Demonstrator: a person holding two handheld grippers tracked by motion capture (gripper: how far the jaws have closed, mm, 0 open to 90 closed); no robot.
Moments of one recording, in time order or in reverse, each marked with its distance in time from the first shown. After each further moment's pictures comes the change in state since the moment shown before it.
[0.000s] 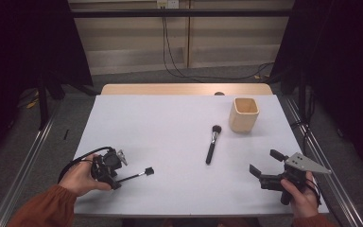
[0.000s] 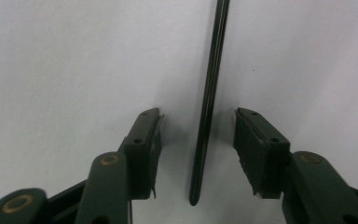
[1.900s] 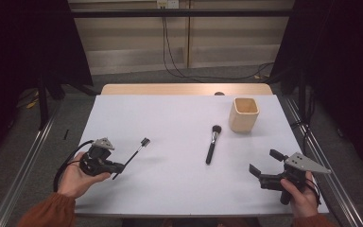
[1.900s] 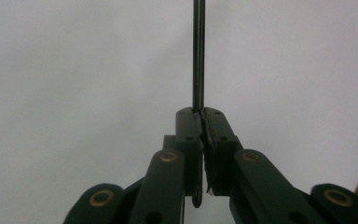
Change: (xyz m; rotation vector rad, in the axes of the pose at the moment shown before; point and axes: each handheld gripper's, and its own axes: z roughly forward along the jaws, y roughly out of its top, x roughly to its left) left arm 0.008 -0.025 -0.024 -0.513 -0.017 -0.317; right arm 0.000 0.000 0.001 -0.003 0.001 0.009
